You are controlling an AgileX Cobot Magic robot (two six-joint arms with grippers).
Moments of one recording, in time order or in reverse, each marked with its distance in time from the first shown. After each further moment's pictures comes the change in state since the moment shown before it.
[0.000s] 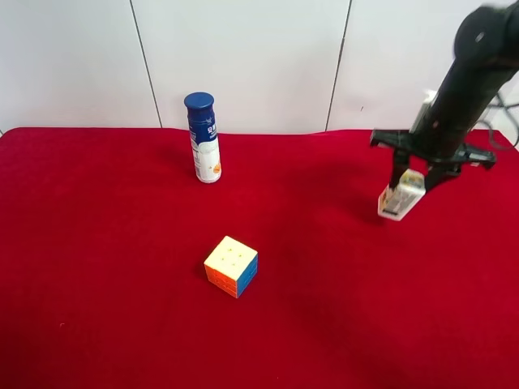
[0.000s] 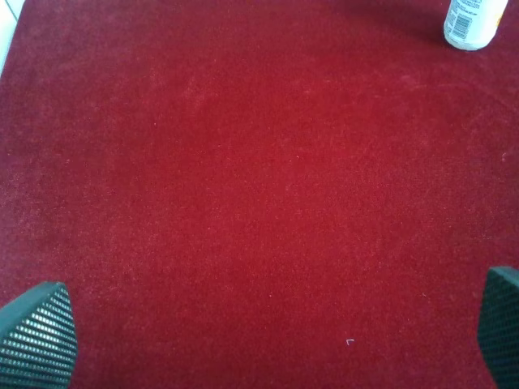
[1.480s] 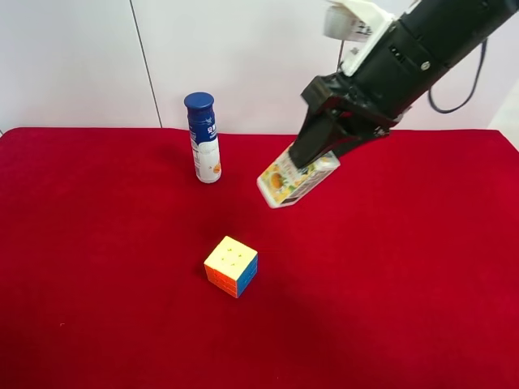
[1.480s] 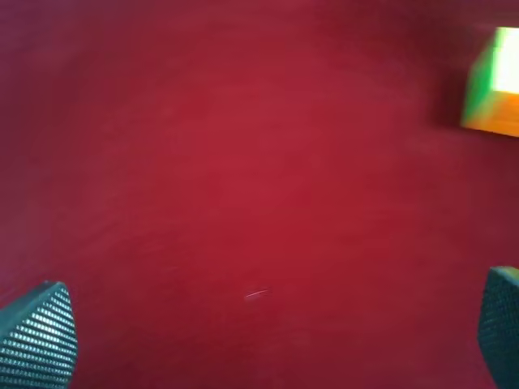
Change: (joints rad) left arm -0.074 0.245 -0.014 -0.265 0.003 0.288; right arm 0.349 -0.290 -0.003 0.500 0.149 -0.742
